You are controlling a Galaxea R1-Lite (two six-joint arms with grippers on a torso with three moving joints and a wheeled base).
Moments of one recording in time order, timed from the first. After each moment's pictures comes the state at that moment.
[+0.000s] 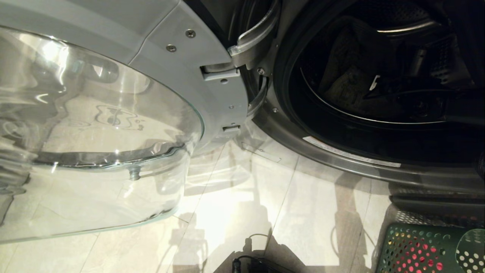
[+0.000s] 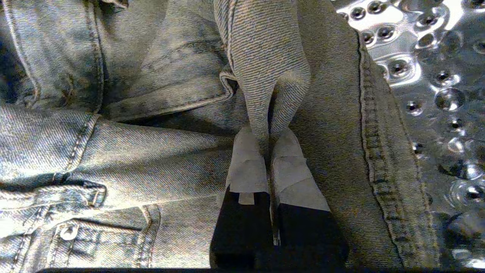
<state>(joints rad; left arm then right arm) 0.00 0.00 0.00 0.00 0.00 0.00 0.00 2.20 -1.96 -0.28 -0.42 0.17</state>
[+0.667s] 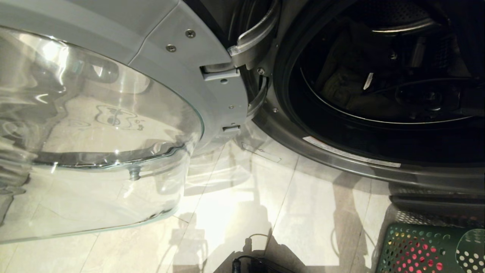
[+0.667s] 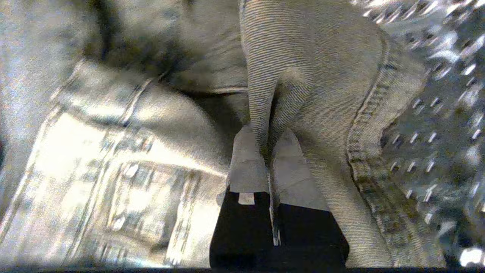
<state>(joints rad) 0.00 0.00 0.00 0.00 0.00 0.00 0.10 2.05 -1.81 -0.18 -0.42 0.19</state>
